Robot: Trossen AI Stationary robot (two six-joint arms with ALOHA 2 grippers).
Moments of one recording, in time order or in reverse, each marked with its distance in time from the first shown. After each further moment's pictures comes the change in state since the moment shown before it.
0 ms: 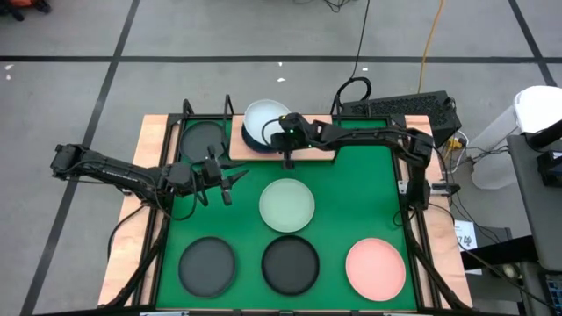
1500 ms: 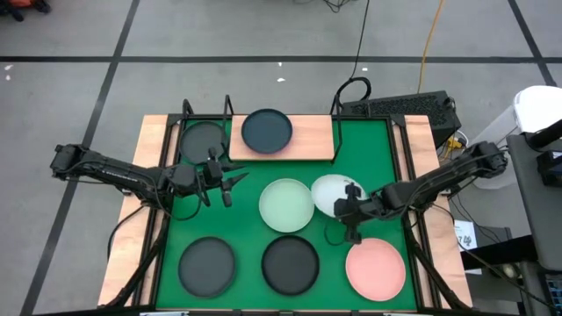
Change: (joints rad) left arm 0.000 0.000 0.000 -0.097 0.000 -0.082; right arm 0.702 -0.680 -0.626 -0.441 0.249 0.915
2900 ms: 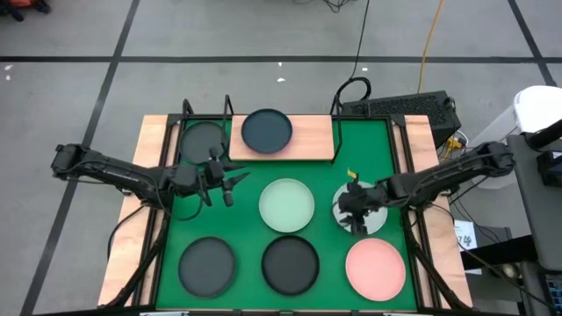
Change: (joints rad) left arm 0.001 0.016 0.013 0.004 -0.002 0.007; right arm -0.114 -0.107 -0.178 0.136 -0.219 -0.063
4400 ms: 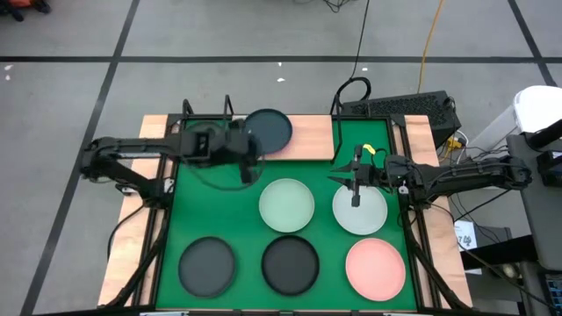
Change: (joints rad) left arm 0.195 0.414 0.856 -1.020 0.094 0.066; right arm -0.263 -0.344 -0.202 0.728 0.136 -0.559
